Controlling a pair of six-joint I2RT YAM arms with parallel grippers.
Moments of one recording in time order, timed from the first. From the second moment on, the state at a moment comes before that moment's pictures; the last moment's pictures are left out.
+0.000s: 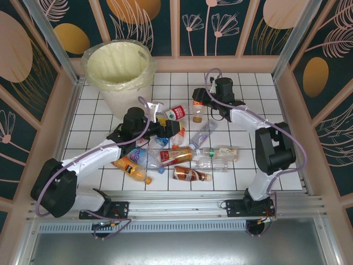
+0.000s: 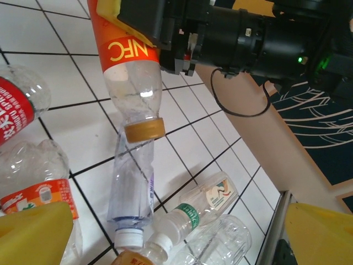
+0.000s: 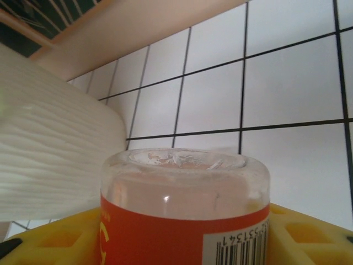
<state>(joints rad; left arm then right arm) -0.60 1.36 0.78 0.26 0.47 -0.60 0.35 1.74 1.20 0.02 -0.28 0.57</state>
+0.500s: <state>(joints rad) -0.62 1.49 0.85 0.38 0.50 -0.70 0.45 1.50 1.10 0.08 -0.34 0.58</state>
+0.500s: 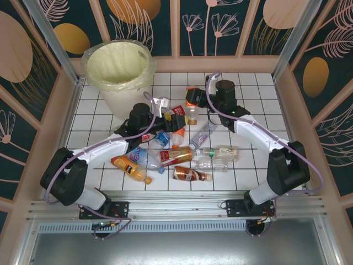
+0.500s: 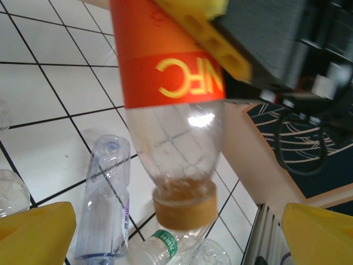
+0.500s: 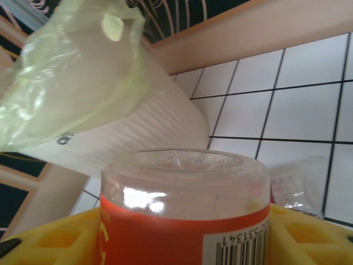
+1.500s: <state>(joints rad) -0.66 1.61 0.94 0.50 0.54 -0.76 0.49 1.43 1.04 0.13 -0.42 0.63</state>
